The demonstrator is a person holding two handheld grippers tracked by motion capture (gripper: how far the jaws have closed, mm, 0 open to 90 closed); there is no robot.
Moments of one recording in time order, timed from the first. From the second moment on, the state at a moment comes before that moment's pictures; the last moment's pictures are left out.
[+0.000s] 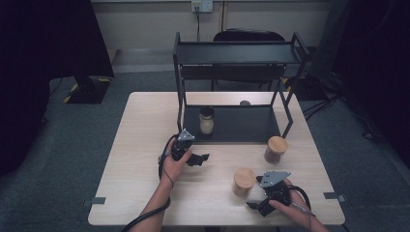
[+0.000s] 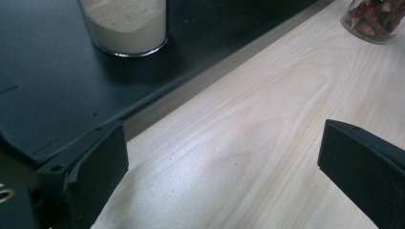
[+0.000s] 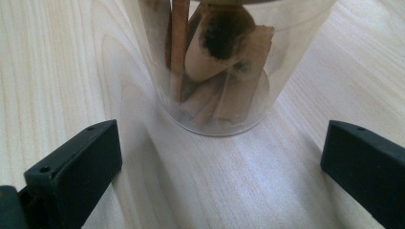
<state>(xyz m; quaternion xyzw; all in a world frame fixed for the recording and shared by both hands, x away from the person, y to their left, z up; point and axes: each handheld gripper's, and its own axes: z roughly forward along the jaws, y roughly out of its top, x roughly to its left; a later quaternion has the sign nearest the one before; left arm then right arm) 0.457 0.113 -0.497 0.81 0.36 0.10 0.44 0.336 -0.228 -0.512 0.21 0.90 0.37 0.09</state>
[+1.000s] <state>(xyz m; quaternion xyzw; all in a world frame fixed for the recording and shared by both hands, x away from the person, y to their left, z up) 0.443 0.124 -0.494 0.82 0.35 0.11 0.43 0.336 -0.228 -0.512 0.21 0.90 0.37 0.09</state>
